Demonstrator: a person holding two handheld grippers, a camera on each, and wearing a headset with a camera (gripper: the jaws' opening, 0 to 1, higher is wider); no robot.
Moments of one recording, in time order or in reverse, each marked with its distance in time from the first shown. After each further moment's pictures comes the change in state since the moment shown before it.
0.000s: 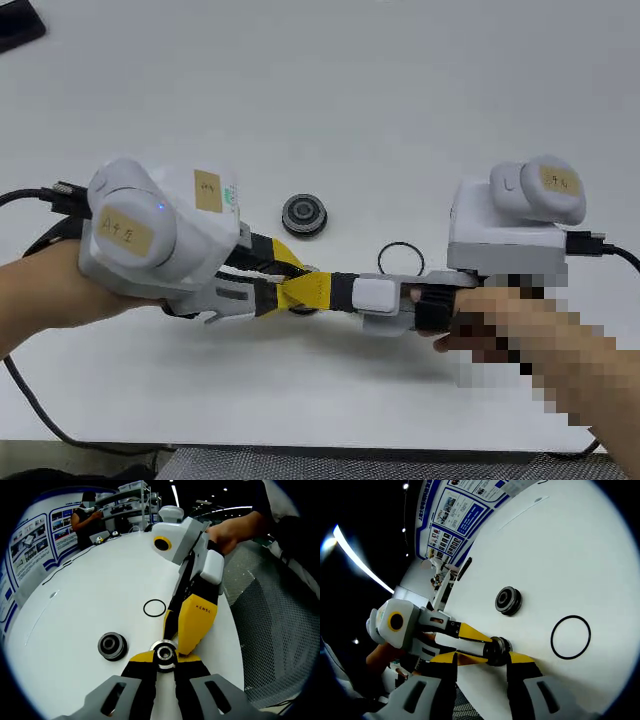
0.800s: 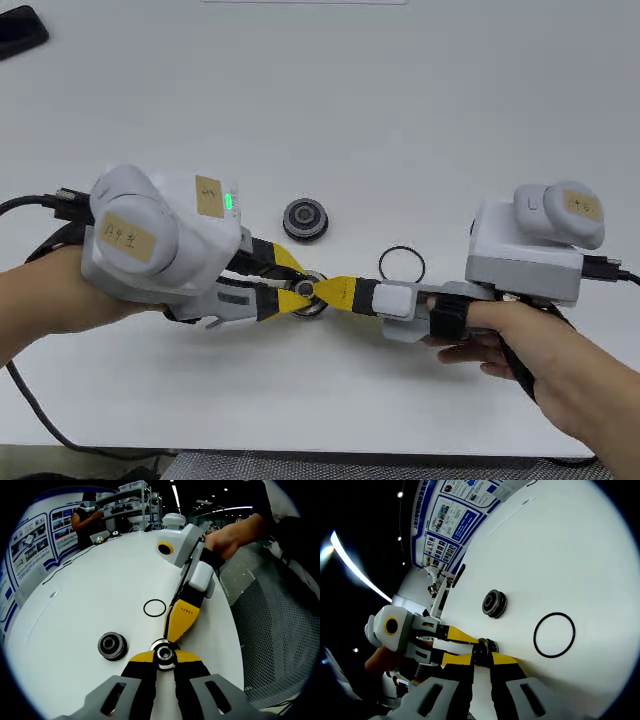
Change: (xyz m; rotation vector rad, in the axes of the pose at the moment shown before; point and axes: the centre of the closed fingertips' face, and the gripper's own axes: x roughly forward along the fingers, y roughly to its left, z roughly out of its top) left arm 0.000 0.001 -0.001 -0.004 0.001 0.001; right arm -0.006 -0.018 0.004 0.044 -0.055 -0.021
